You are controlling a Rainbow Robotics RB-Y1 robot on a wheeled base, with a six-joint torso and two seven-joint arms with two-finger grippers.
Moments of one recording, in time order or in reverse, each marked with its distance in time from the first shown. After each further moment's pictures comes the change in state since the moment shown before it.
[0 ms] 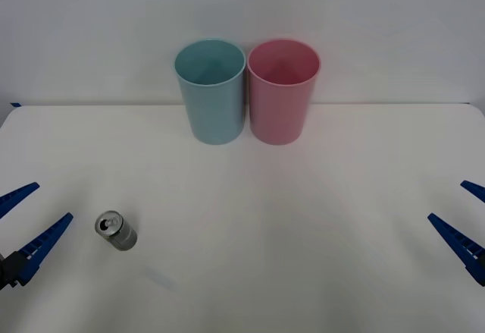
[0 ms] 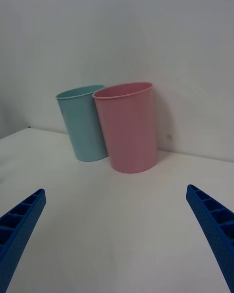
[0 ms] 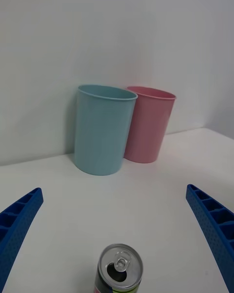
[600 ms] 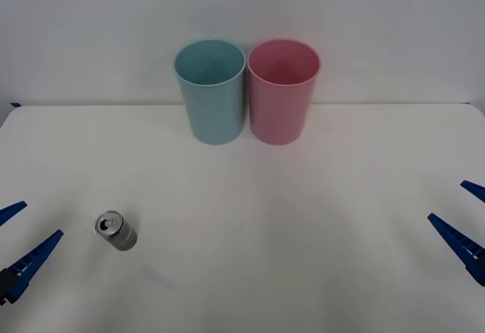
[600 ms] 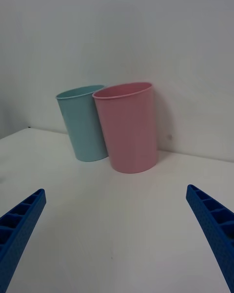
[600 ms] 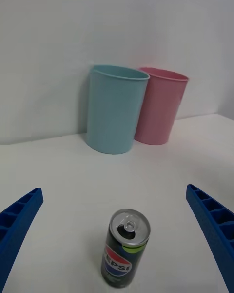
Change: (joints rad) right arm 0.000 0.000 0.000 0.000 0.000 0.000 0.000; left arm 0.082 0.025 0.004 0.003 -0.007 0.039 -0.020
